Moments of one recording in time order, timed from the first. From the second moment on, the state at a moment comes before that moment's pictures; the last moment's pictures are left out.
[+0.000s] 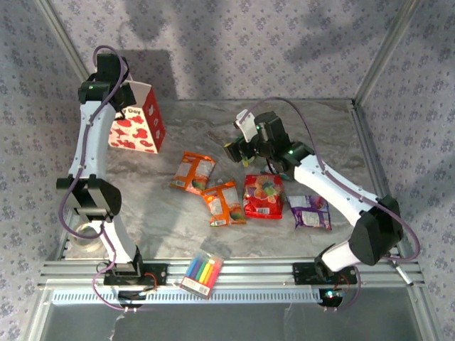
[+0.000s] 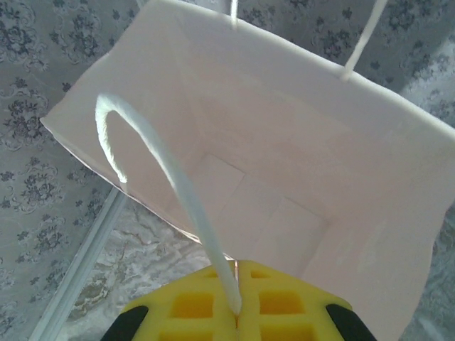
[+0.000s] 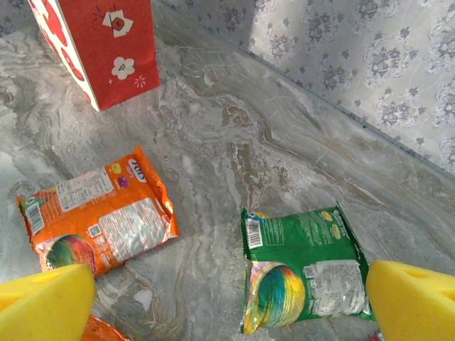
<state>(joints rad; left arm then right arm) -0.04 1.83 2.09 -1.06 -0.32 -0.27 0.63 1.46 1.27 -0.32 0.00 -0.15</state>
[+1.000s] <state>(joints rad) -0.04 1.54 1.79 -1.13 -0.10 -0.13 0.63 1.37 1.21 -0.32 0.03 -0.15</state>
